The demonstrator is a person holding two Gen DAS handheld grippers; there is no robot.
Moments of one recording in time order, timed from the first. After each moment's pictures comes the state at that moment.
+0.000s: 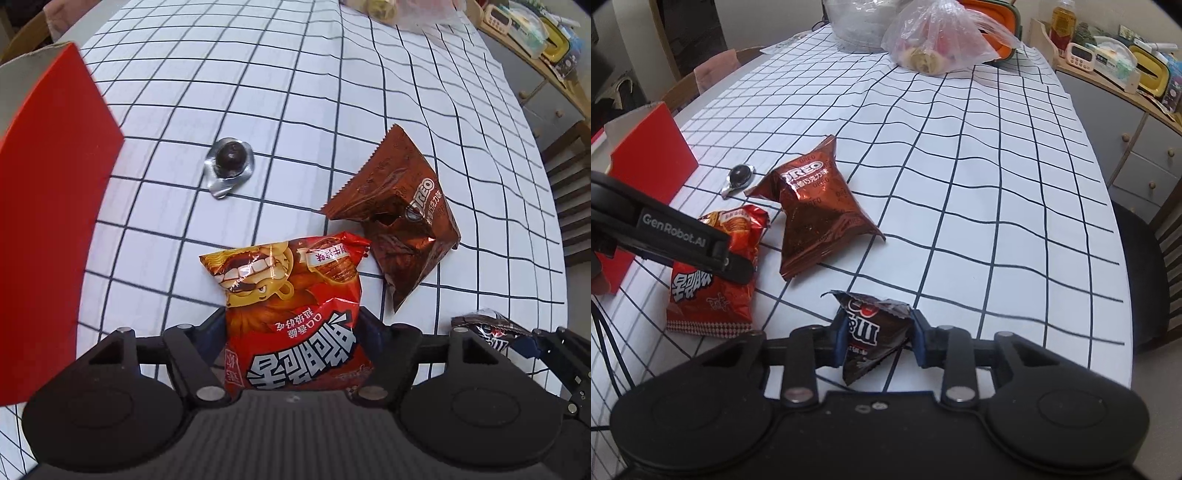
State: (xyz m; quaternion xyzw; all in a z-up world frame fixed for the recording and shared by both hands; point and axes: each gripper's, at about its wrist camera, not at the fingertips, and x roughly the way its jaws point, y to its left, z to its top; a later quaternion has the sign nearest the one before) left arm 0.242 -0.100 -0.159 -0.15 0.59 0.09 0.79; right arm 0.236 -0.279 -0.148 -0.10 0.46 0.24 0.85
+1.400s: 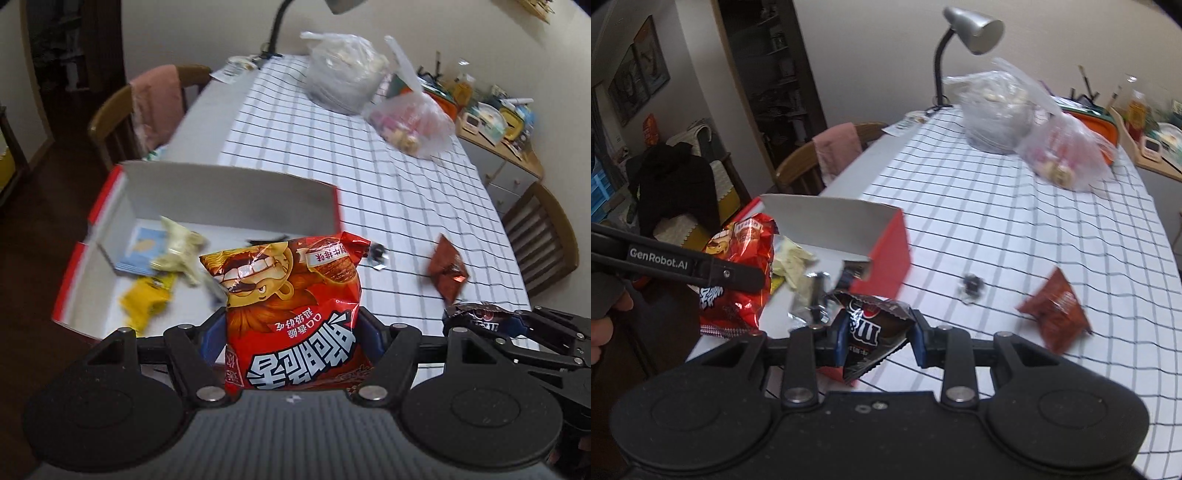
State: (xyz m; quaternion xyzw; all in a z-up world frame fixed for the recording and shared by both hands) left arm 0.088 0.100 -0.008 -0.14 0.46 0.06 0.87; right arm 0.114 -0.094 -0.021 -0.05 0.38 0.33 0.86
